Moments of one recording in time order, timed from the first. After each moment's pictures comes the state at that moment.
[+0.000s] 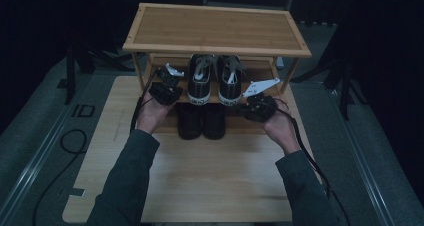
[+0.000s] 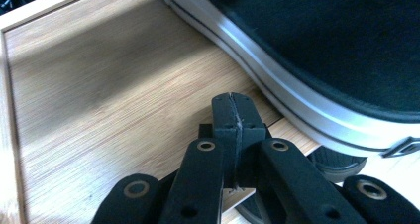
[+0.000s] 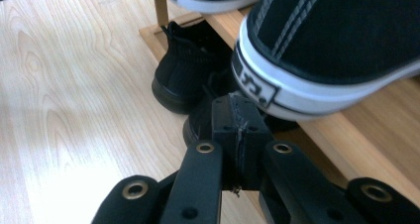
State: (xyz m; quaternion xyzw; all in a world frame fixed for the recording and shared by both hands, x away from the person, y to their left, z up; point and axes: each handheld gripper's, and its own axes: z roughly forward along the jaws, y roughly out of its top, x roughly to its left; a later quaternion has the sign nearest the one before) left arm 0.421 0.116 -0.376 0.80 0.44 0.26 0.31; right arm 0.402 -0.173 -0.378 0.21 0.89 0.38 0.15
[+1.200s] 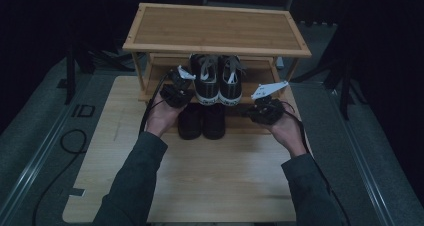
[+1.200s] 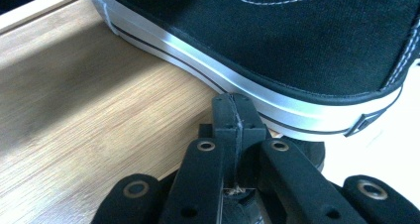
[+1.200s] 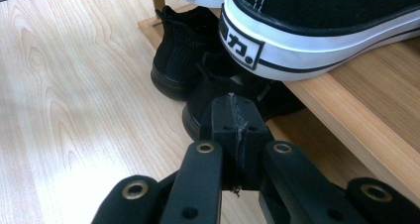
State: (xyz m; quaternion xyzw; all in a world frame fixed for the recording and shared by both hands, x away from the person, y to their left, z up) left arm 0.414 0.092 -0.374 0.81 0.41 0.23 0.34; right arm 0.400 -0.193 -0.384 0.23 0.88 0.38 0.13
